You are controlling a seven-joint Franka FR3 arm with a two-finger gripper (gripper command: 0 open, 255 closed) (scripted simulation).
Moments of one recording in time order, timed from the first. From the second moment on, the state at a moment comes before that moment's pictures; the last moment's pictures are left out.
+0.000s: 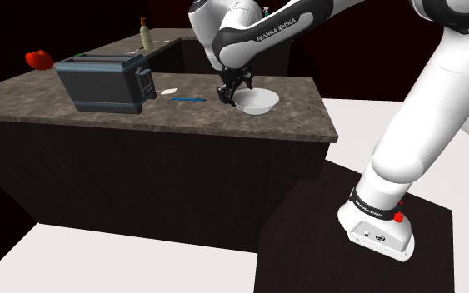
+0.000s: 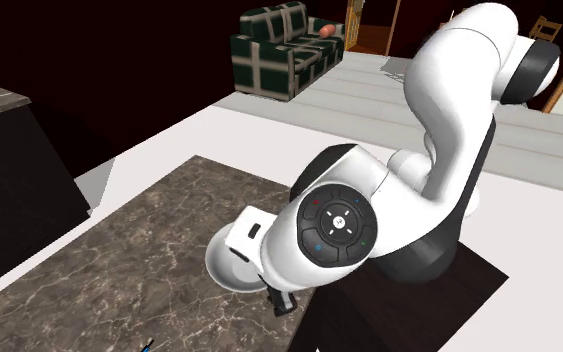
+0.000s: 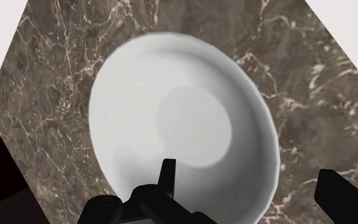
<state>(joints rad) -0.10 -0.06 0.33 -2.03 -0.47 1.79 0.57</state>
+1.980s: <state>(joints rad) -0.10 0.00 0.34 -1.98 -0.52 1.78 0.60</state>
